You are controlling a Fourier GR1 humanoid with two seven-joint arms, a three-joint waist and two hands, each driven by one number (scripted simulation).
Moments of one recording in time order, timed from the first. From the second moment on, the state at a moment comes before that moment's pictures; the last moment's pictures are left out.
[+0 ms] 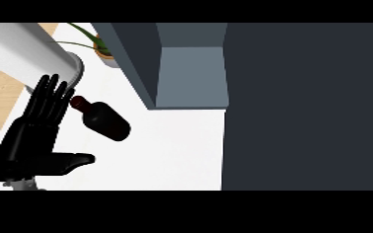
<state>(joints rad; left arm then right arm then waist) 0.03 0.13 0.15 -1.80 0.31 -0.10 0.12 -0.07 -0.18 -0.01 -2.41 -0.28 0.11 0.58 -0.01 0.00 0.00</state>
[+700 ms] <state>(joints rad) -0.02 0.13 0.18 -1.53 0.27 -0.17 -0.06 -0.09 -0.19 -0.05 -2.41 -0.29 0.13 0.59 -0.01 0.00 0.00</state>
